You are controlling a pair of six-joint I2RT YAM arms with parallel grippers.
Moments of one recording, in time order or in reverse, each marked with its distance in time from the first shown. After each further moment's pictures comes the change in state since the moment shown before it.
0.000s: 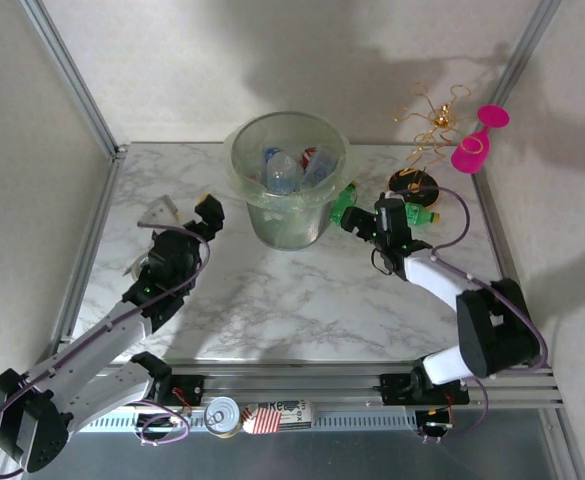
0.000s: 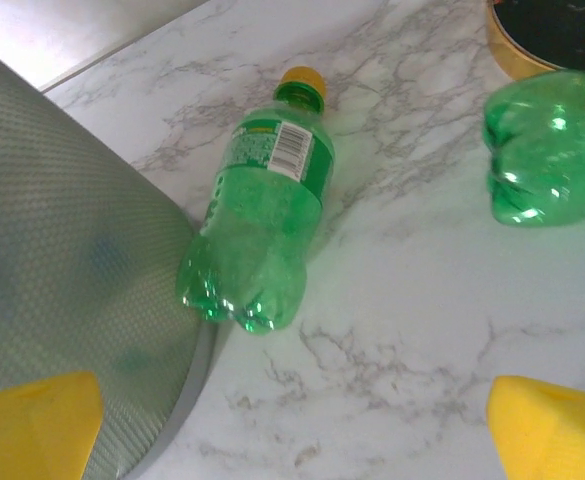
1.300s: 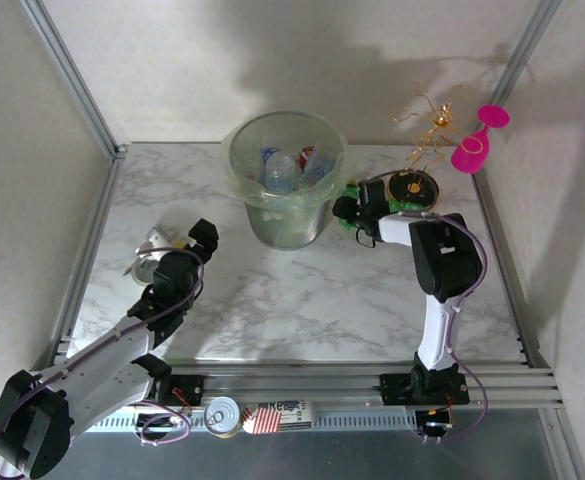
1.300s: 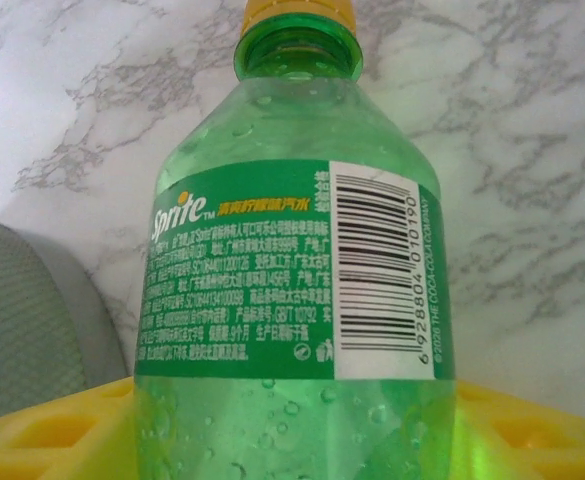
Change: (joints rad) left arm 0.037 -0.021 -0.205 0.077 0.065 -0.262; right arm -0.054 0.524 0.346 0.045 -0.152 0.000
